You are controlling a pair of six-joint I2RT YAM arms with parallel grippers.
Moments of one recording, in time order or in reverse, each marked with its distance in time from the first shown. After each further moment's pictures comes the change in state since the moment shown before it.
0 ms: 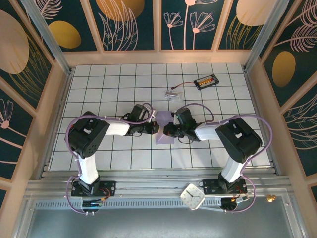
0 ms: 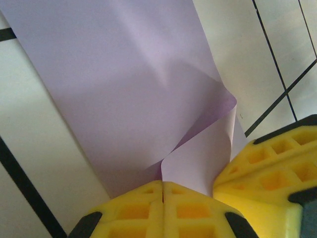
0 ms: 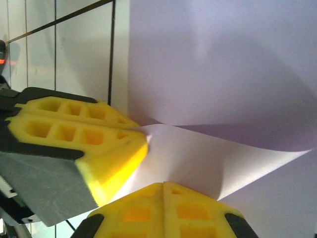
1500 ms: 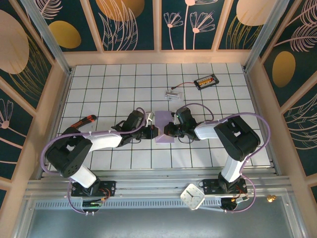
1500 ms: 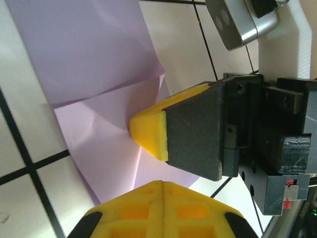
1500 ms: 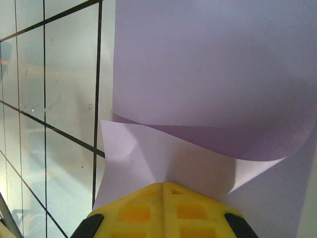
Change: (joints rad) left arm -0.102 -0.288 -0.182 0.035 -0.084 -0.273; right arm -0.013 0.028 0.009 -0.002 -0.006 -0.023
